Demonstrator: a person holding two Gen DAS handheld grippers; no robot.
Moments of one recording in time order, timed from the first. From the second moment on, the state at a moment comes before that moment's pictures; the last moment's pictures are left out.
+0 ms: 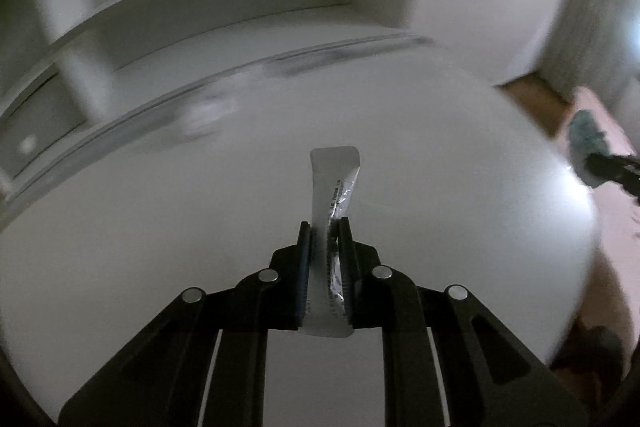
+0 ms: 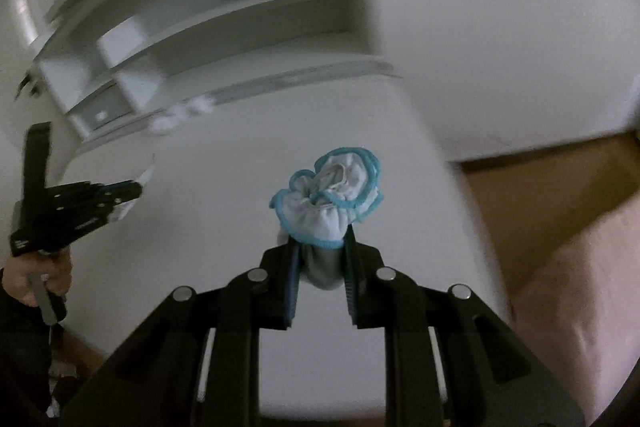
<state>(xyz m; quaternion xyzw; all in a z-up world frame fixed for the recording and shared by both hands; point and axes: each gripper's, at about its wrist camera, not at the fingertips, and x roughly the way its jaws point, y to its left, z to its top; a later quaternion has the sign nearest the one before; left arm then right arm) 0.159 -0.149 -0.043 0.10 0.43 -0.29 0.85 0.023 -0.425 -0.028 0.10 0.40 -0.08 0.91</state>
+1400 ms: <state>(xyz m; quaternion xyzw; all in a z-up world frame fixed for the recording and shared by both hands) -0.058 -0.533 -0.270 0.28 0.50 -0.55 0.61 -0.182 -0.637 -0.318 0.31 0.53 -0.19 0.77</state>
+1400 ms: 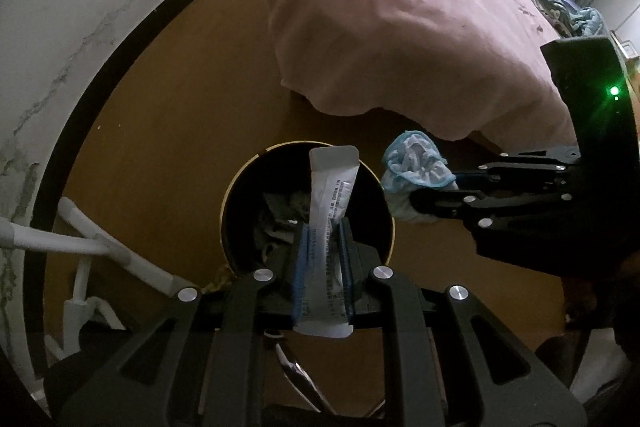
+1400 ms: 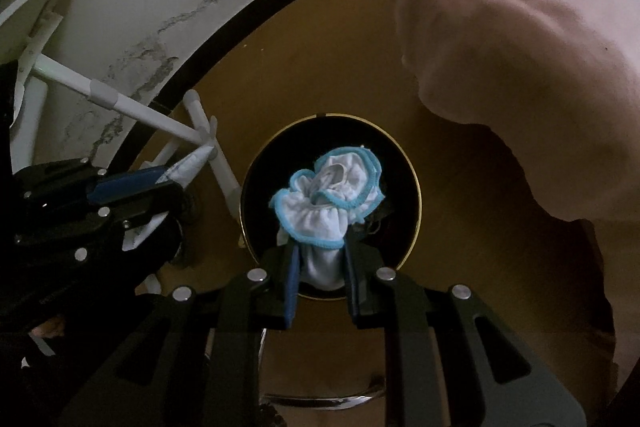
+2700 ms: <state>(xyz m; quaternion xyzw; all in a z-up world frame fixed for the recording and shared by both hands) 0.106 -0.197 -0.012 0.14 0.36 -0.30 0.87 0.076 -0.428 -0.054 0.12 0.40 0.01 0.91</state>
